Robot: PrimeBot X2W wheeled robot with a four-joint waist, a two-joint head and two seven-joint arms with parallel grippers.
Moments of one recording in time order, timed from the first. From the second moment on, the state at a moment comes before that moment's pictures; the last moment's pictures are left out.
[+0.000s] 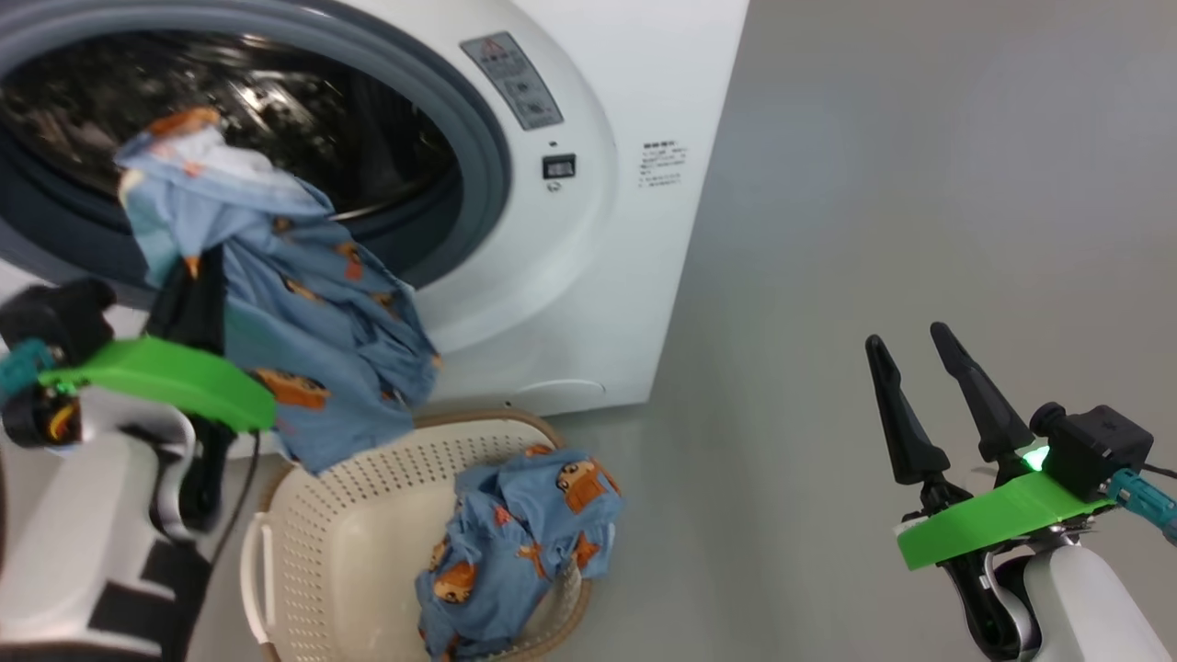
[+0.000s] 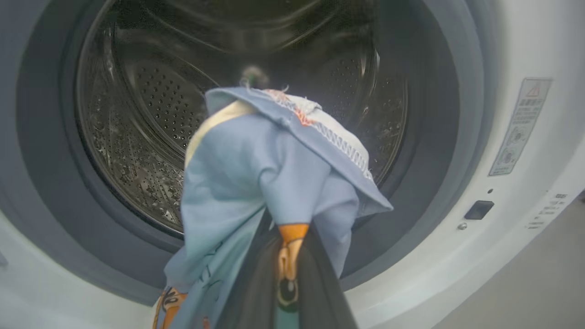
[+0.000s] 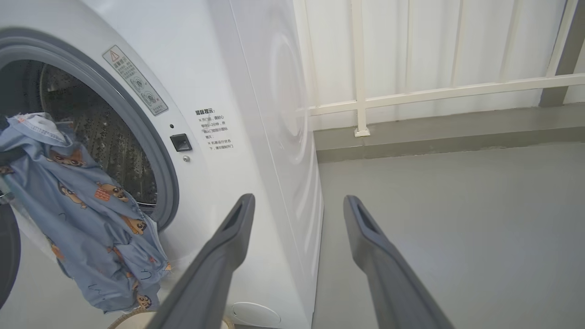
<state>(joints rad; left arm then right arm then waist) -0.61 0.26 -0.26 0.52 -0.62 -0.11 -0.23 -0.23 -0.19 0.11 0.18 0.40 0.13 -0.26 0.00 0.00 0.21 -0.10</state>
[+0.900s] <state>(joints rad) -1.25 0.44 -0.35 0.93 -0.68 -0.13 -0.26 -0.34 -0.07 0.11 0.09 0.34 0.13 -0.26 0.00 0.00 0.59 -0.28</state>
